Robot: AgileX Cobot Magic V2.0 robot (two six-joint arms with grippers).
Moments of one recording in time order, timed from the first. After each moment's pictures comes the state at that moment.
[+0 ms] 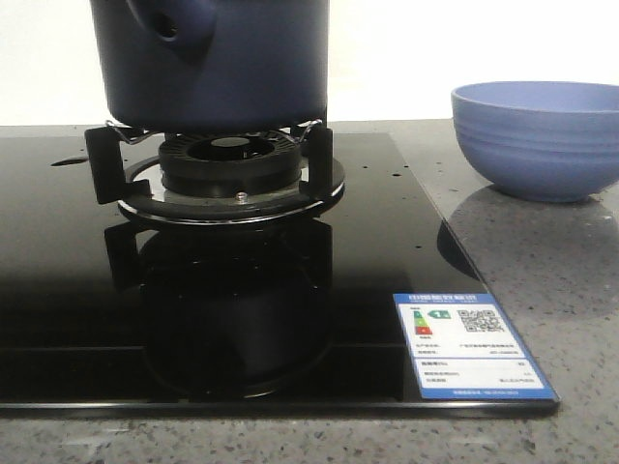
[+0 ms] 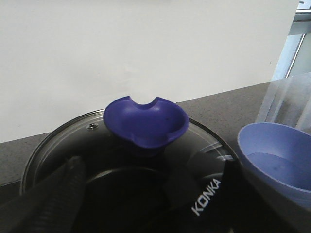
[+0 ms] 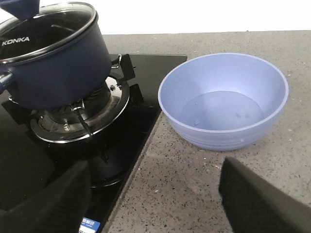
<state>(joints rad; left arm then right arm) -0.63 1.16 -0.86 -0.62 -0.06 0.50 0.20 0.45 -0.57 0.33 0.56 -0.15</state>
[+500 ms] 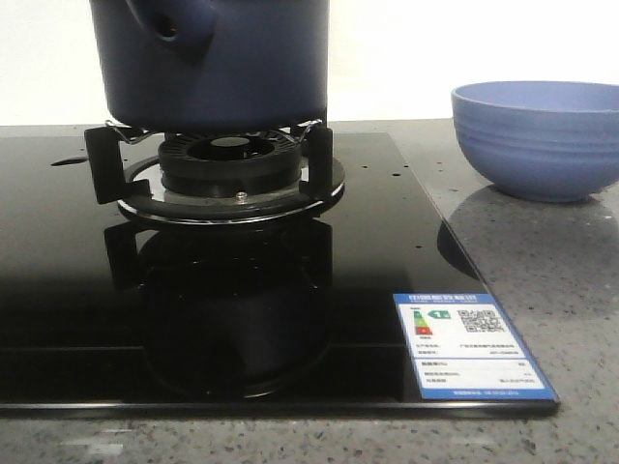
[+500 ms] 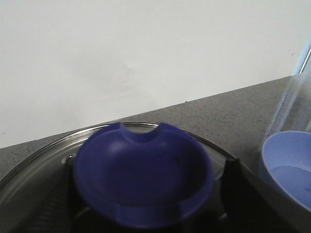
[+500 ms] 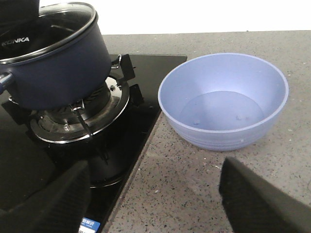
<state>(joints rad) -0.63 1.39 -1.02 -0.62 -0.11 0.50 0.20 0.45 -0.57 0.33 0.56 -0.15</state>
